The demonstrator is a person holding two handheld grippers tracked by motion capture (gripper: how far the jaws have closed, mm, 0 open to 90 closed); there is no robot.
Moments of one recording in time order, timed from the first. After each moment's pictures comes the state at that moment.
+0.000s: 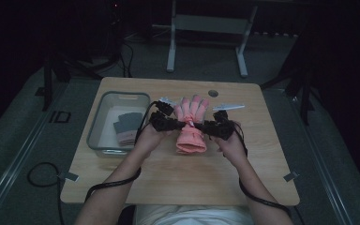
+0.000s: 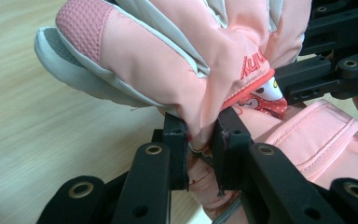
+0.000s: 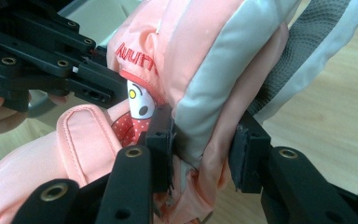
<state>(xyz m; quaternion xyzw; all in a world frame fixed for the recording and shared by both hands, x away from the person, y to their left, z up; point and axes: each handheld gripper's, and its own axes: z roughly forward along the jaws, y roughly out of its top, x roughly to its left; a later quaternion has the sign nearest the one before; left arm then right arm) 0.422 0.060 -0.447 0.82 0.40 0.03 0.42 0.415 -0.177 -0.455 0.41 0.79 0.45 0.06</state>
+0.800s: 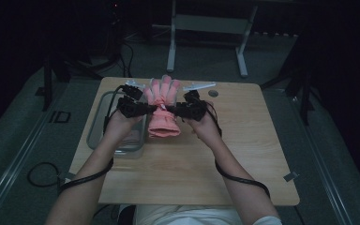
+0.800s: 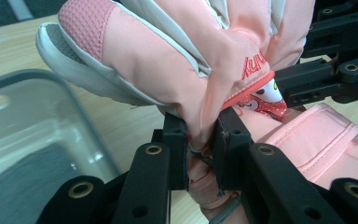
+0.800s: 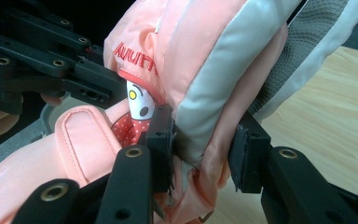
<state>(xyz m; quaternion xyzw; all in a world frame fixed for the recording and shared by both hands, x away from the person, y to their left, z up) 0.416 0.150 -0.390 0.79 0.45 0.10 0.40 0.442 -0.083 -0.406 0.35 0.80 0.48 0.06</state>
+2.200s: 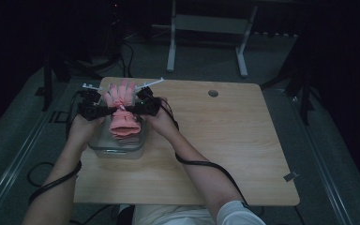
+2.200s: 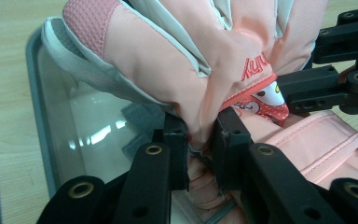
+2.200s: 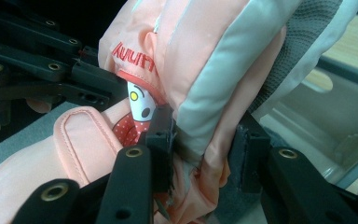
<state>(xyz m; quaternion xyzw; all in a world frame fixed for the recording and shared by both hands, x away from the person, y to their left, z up) 0.420 0.262 -0.431 0.74 0.56 0.12 0.36 0.478 0.053 -0.444 0.31 0.83 0.45 0.01</state>
